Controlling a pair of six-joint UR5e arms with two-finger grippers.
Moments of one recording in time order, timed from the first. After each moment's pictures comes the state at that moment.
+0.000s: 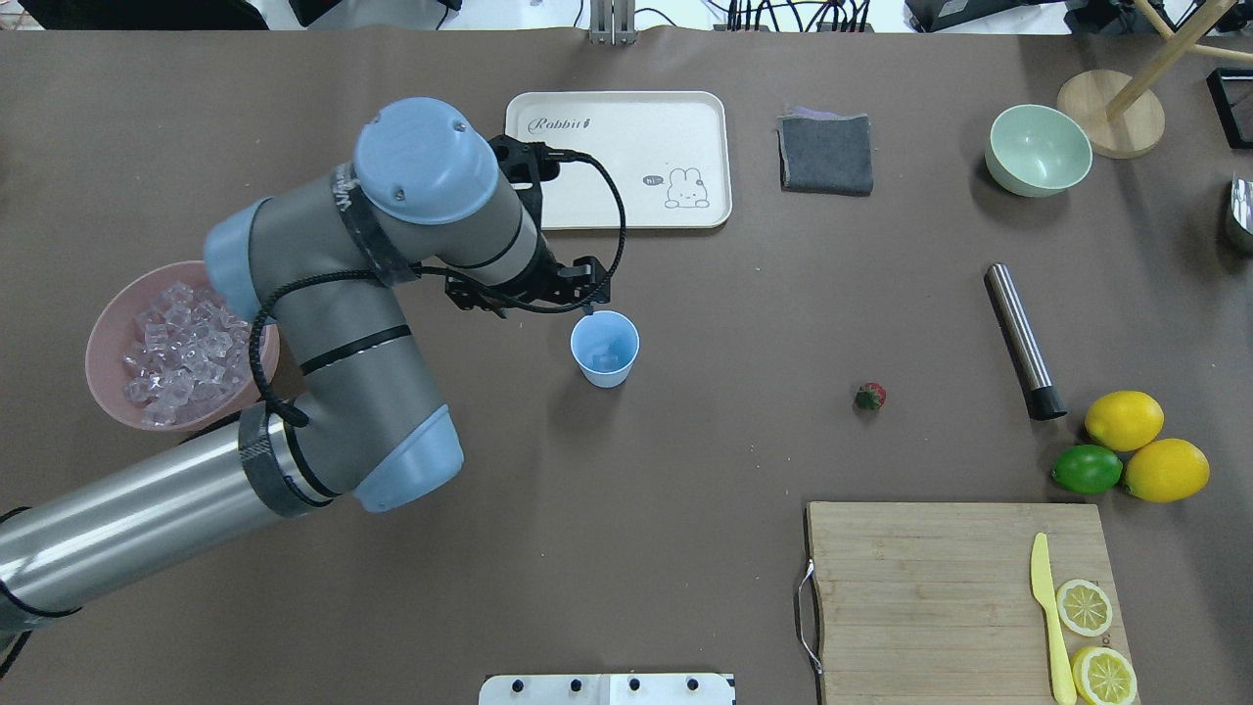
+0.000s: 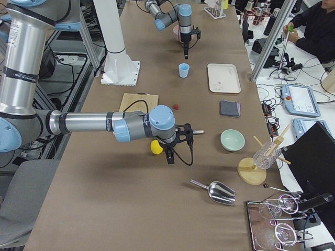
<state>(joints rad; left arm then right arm) -0.63 -2.30 -1.68 -1.64 -1.94 -1.16 1.51 -1.85 1.91 -1.39 2.44 0.05</state>
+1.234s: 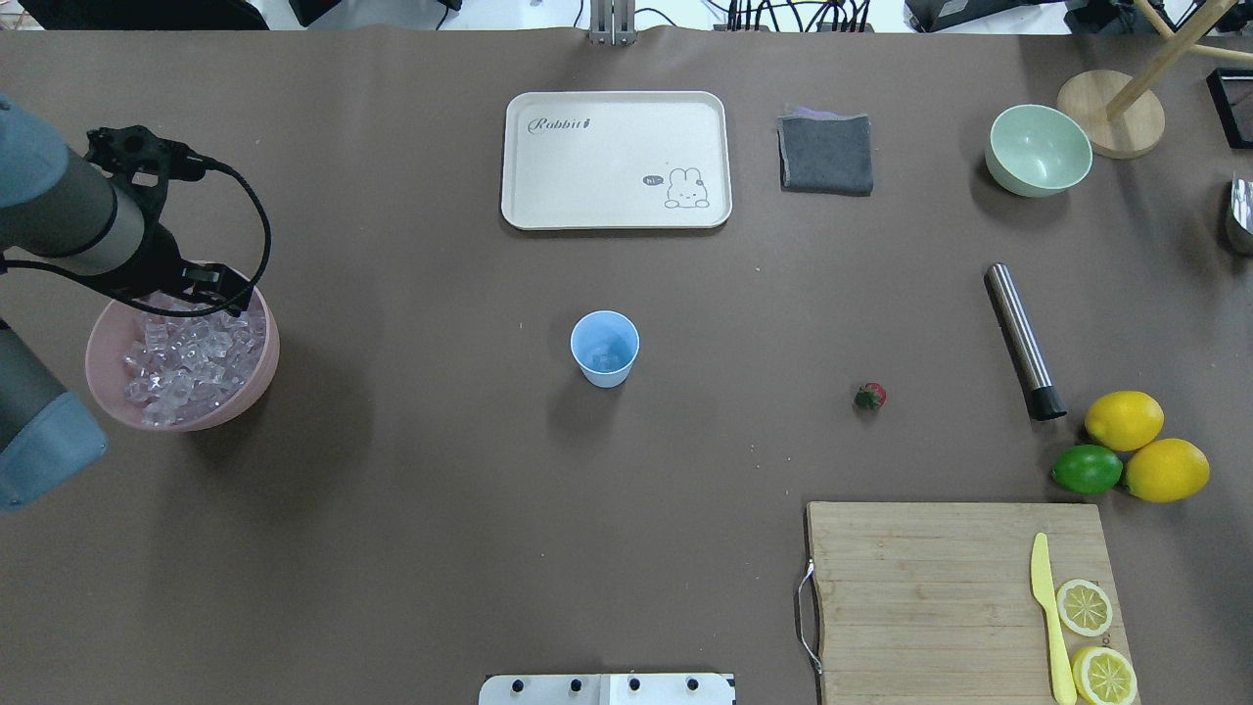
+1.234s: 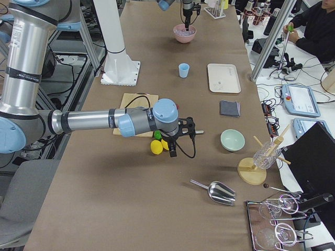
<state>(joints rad) -0.87 -1.75 -1.97 -1.54 -1.96 -0.73 1.45 -1.82 1.93 -1.39 2.45 0.12</state>
